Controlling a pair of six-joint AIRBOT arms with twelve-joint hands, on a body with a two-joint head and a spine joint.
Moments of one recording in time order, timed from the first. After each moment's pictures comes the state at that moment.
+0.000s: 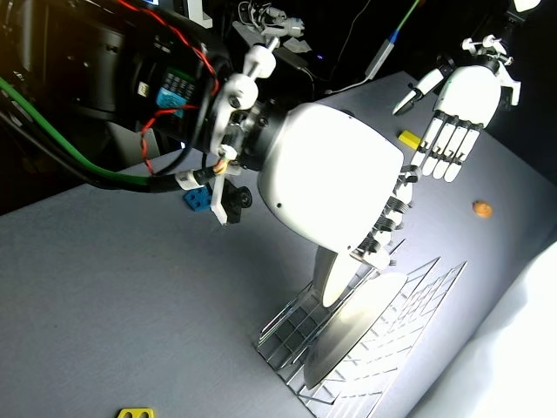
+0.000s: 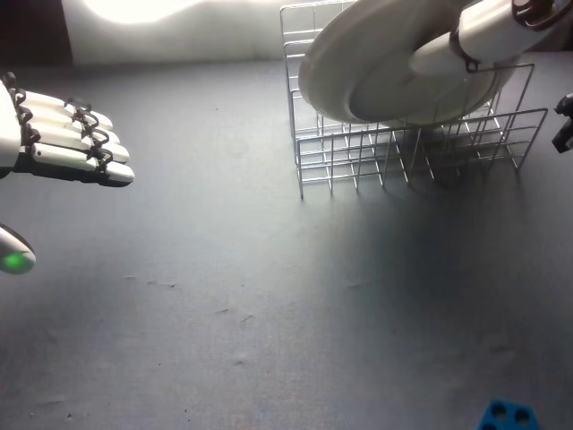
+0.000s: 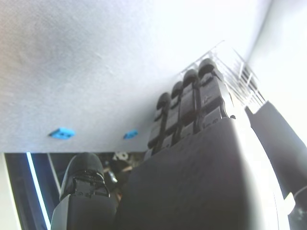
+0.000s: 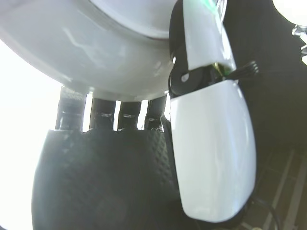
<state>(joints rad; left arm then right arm) 0.35 -0.91 1.62 1.74 -1.01 -0.37 -0.06 -0.97 1.01 1.13 0.21 -1.61</state>
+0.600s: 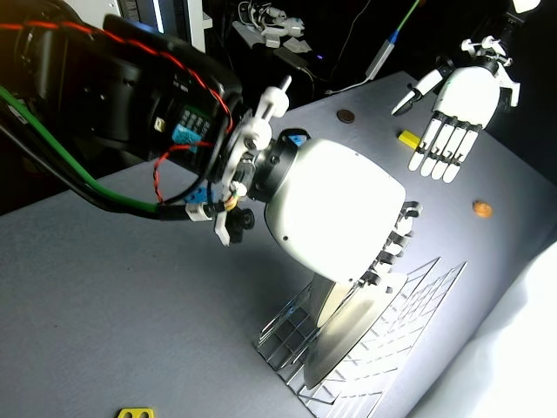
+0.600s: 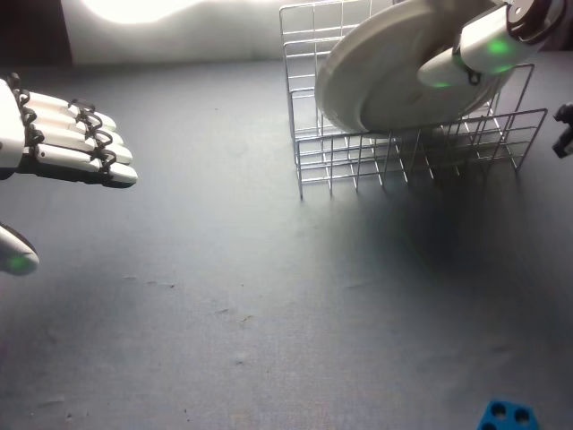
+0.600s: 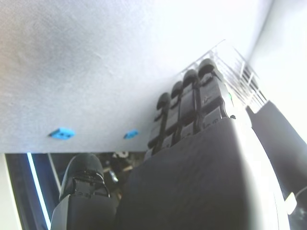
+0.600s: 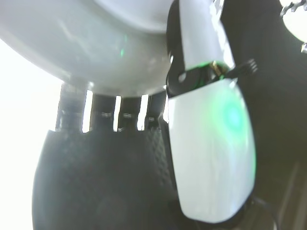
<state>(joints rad) 0.35 -0.91 1.62 1.74 -1.01 -0.37 -0.11 -1.01 1.09 1.13 0.20 -1.61</state>
